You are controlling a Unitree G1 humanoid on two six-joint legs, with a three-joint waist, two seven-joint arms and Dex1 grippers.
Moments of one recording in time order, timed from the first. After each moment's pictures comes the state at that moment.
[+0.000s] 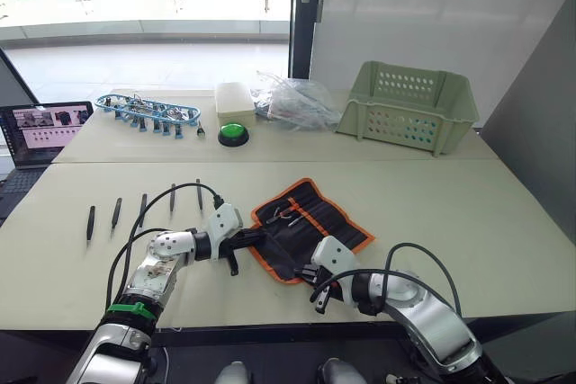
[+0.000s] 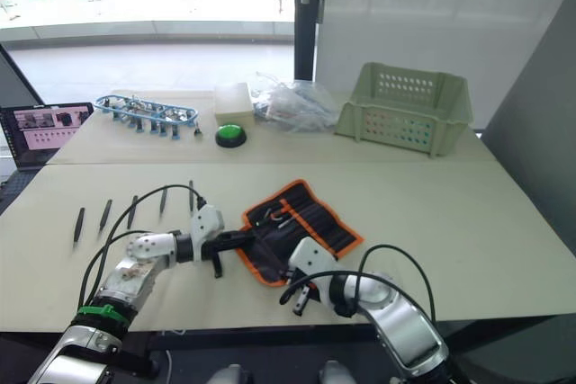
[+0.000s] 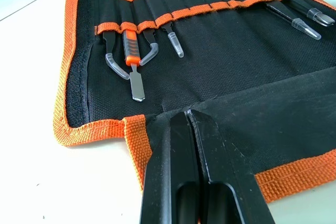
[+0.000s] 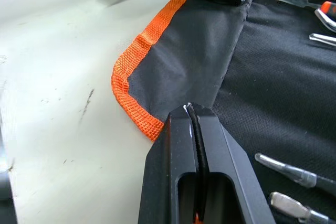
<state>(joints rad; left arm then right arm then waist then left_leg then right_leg) -0.45 0.49 -0.15 0.45 -0.19 -0.07 -1.03 -0.17 -0.44 0.38 -0.42 0.11 0.64 0.67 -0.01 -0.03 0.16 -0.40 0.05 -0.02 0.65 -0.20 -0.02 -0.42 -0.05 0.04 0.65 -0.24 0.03</state>
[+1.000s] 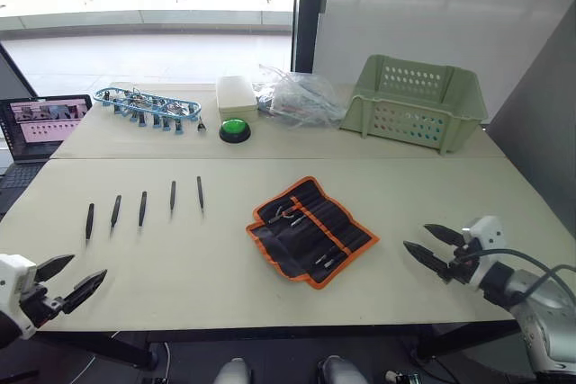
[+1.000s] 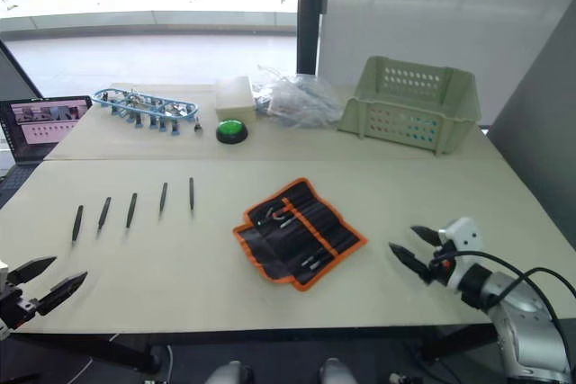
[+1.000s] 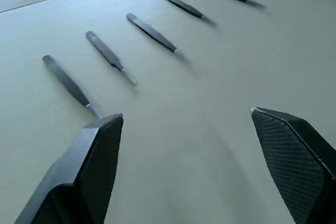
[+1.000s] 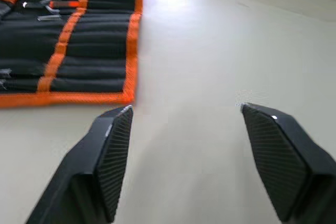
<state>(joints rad) 0.31 0.75 0.70 0.23 -0.49 0.02 -0.99 0.05 -0.61 -0.36 0.00 0.41 0.18 0.89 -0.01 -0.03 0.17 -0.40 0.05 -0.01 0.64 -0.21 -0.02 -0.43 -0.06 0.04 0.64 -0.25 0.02</state>
